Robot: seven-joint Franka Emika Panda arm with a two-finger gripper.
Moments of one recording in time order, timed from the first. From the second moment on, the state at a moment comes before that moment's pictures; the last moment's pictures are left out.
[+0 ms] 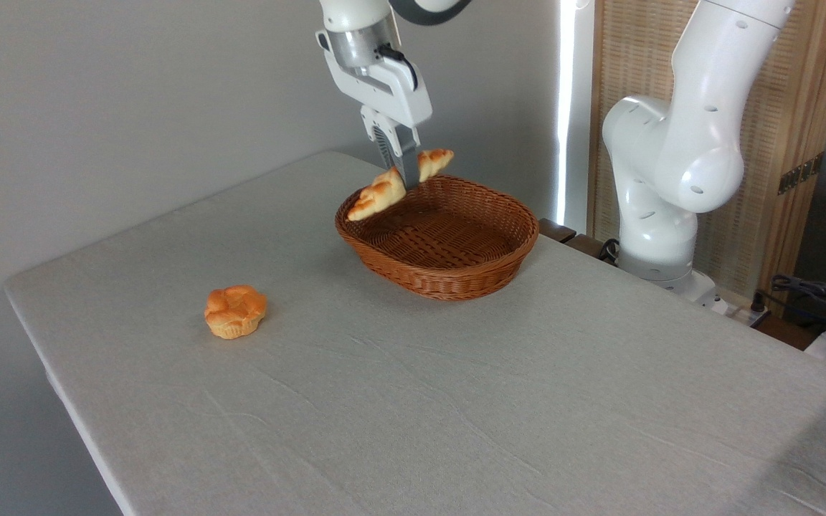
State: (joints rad) arm -0.45 -0.46 -0.15 -2.30 -0.18 1.72 0.34
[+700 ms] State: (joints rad) arm -0.47 -0.44 -0.23 -2.41 -0.18 1.84 0.33
